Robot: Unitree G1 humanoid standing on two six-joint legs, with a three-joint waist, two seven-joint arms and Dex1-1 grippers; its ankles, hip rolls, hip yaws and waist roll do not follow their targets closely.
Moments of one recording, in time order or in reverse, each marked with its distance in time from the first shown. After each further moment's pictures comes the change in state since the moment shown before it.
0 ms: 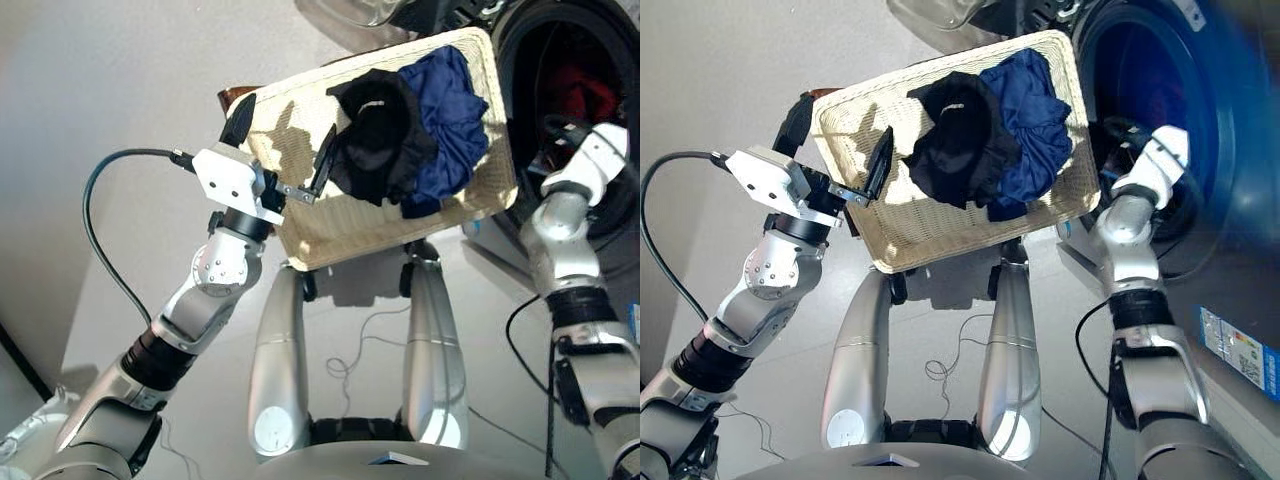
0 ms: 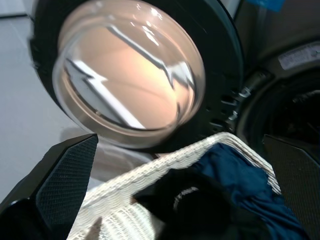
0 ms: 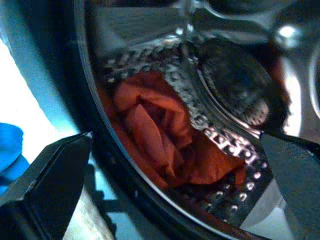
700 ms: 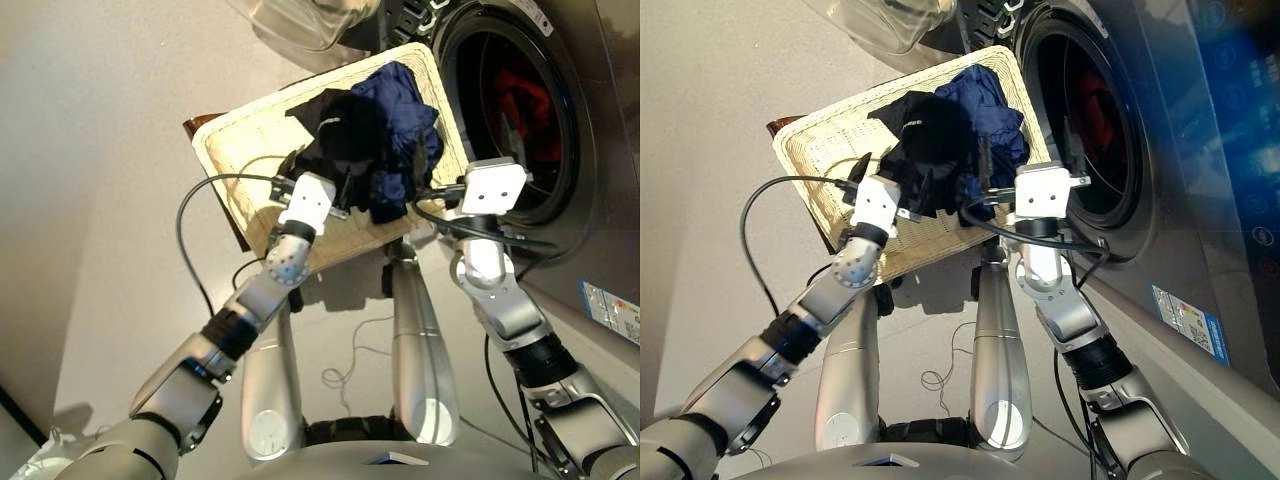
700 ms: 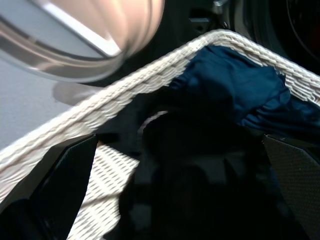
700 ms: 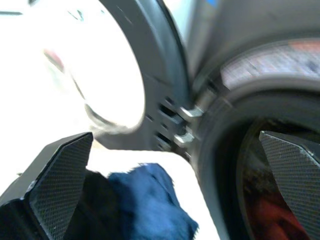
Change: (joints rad) left arm -0.291 -0.318 -0.176 0.660 0.303 0.131 0.184; right arm -0.029 0.003 0.362 -0.384 -0.093 -0.091 0.171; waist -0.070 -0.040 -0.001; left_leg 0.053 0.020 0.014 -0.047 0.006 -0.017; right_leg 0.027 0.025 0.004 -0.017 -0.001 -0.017
